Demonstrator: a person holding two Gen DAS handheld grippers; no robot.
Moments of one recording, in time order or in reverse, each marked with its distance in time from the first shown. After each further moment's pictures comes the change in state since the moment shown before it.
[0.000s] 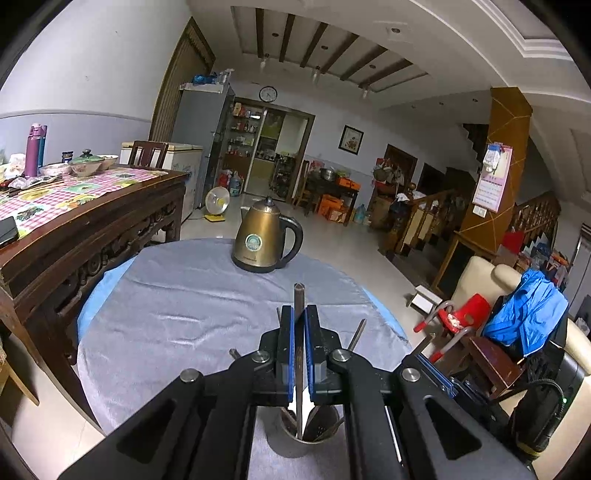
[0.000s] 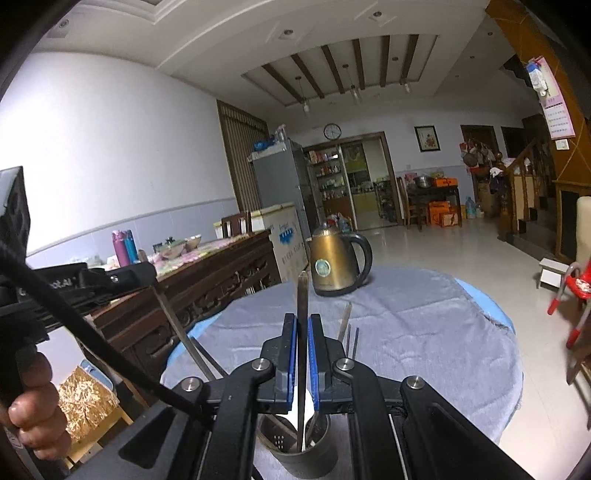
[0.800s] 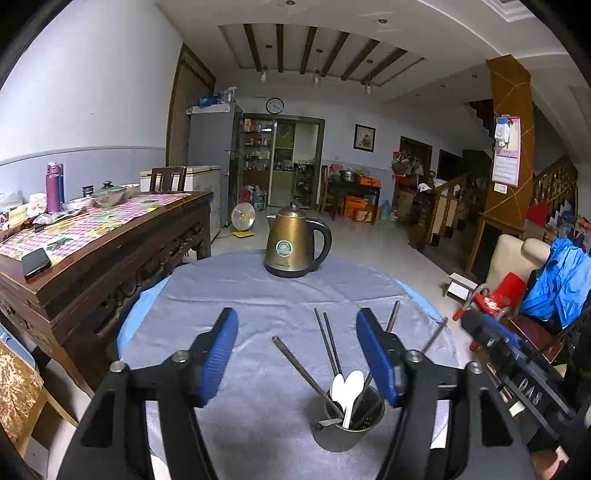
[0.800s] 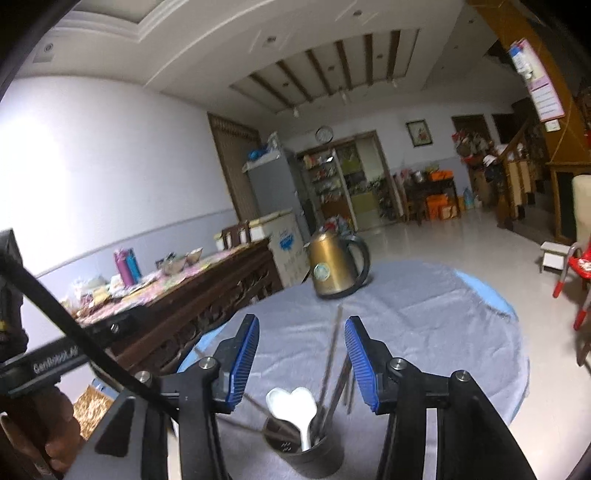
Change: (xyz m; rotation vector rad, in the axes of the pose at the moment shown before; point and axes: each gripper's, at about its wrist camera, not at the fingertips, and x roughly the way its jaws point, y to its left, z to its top) left arm -0.019 -0.006 -0.017 0.126 -0.047 0.136; right arm -0.014 -0.020 0.002 0.082 -0.051 0.005
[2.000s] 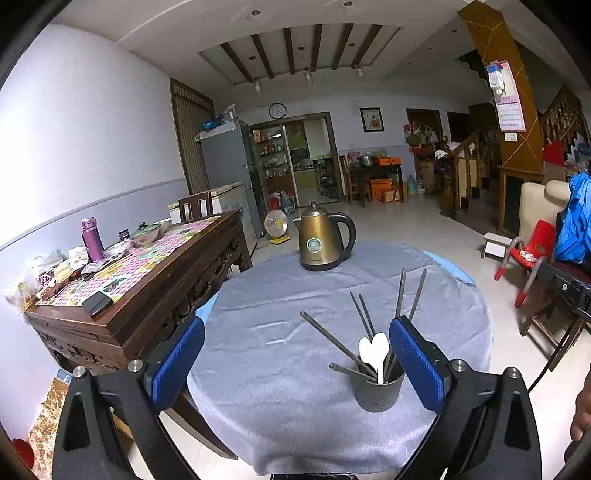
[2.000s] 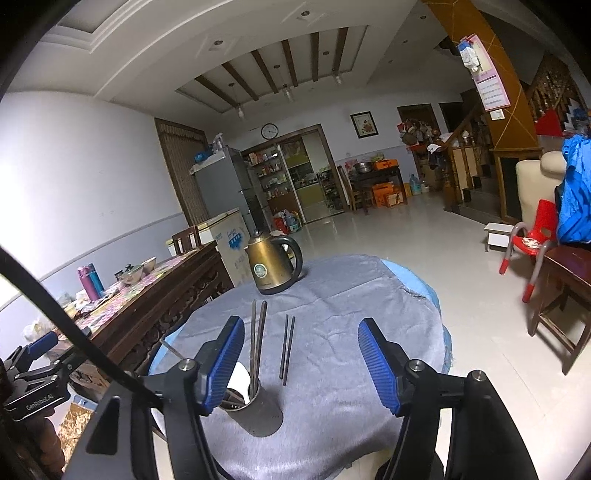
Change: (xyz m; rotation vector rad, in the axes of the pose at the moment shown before) left arm -0.074 -0.042 -0.004 0.221 0.009 0.191; right arm -0.108 -0.041 0.022 0.079 0.050 -0.186
